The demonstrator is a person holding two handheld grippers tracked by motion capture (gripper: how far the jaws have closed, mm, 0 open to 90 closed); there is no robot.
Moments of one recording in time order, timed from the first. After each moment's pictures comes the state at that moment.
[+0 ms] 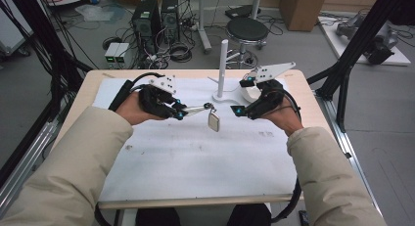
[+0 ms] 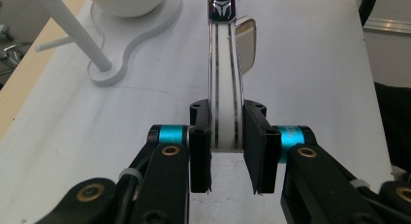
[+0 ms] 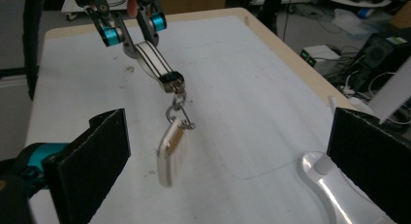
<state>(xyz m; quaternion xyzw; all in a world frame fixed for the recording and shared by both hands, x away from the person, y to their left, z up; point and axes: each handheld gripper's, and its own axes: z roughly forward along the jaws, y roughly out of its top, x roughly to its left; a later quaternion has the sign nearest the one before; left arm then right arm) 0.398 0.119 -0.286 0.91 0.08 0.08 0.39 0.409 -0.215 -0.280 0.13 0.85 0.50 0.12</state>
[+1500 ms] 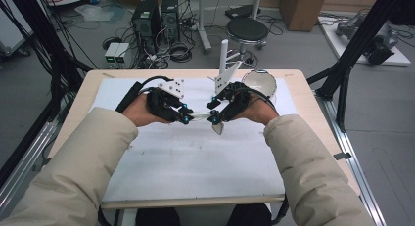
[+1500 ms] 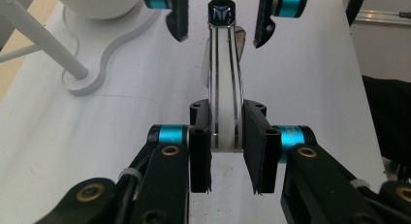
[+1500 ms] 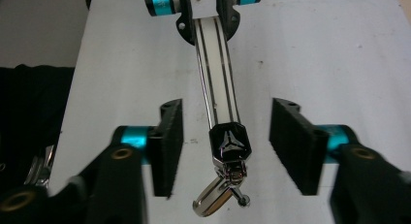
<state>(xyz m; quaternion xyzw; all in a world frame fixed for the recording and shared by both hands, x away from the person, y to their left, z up) 0.398 0.103 -0.294 0.92 0.05 0.06 0.39 0.425 -0.134 -0.291 -0.01 0.94 0.35 0.02</state>
